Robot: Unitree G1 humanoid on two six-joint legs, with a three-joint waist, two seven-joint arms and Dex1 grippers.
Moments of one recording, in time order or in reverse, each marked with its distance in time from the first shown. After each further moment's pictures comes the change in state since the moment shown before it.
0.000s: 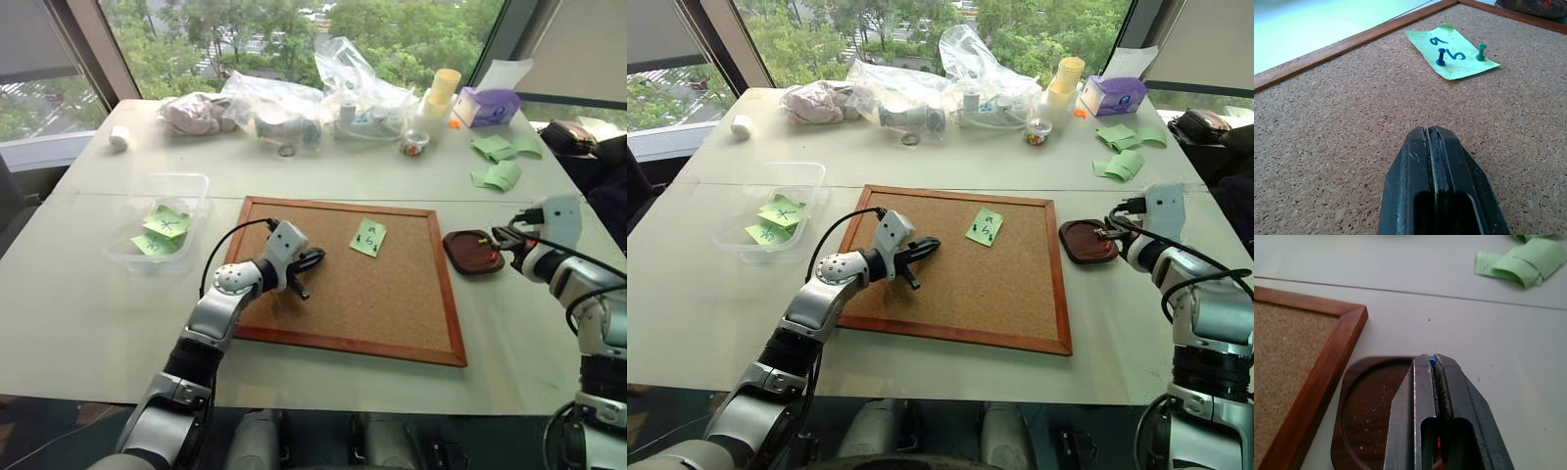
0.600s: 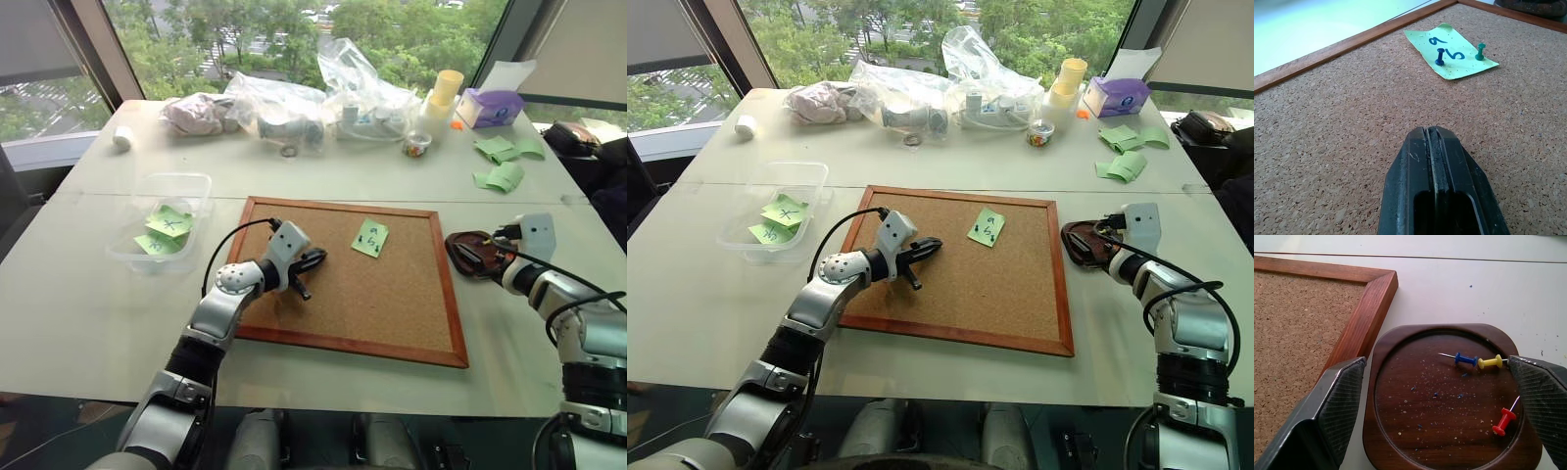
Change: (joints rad) left arm -0.008 0.001 -0.003 0.009 0.000 -0.011 -0.001; right arm 0.019 0.046 0.046 0.046 0.016 -0.067 0.006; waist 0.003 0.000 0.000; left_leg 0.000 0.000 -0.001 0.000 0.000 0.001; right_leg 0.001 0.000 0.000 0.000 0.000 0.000
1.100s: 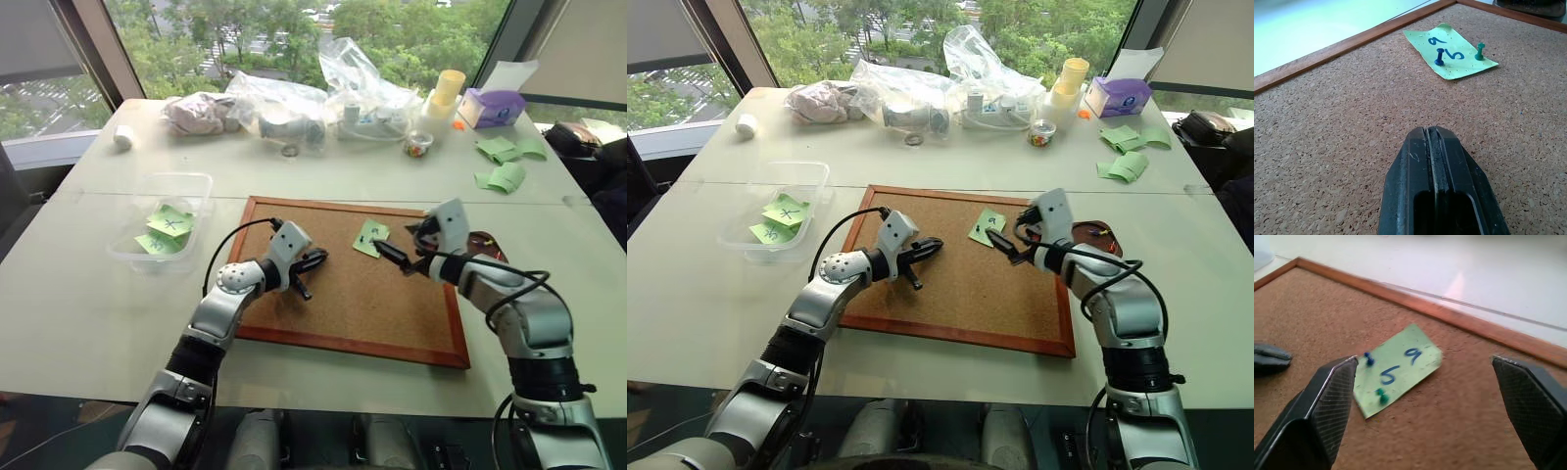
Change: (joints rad) left arm -0.005 -0.001 -0.006 0.004 0.000 -0.004 0.000; right arm -0.068 0.149 0.291 -0.222 0.047 0.057 0.028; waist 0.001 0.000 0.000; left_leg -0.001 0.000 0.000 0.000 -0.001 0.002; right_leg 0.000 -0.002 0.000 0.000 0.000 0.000
